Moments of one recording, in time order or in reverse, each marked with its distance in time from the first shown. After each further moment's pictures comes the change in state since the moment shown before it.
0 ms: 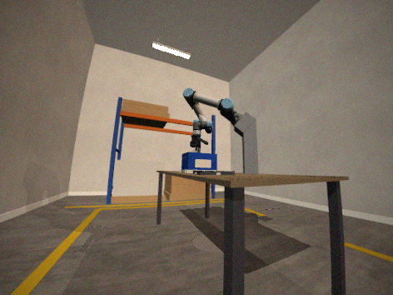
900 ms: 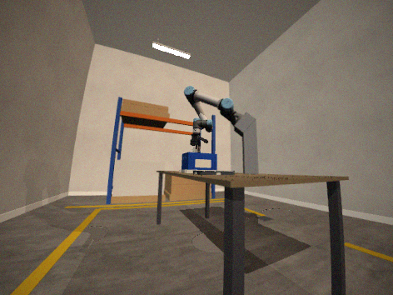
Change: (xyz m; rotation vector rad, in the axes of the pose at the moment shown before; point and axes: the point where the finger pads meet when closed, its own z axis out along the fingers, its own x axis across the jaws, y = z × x) arm 0.000 0.000 -0.015 0.000 0.000 0.000
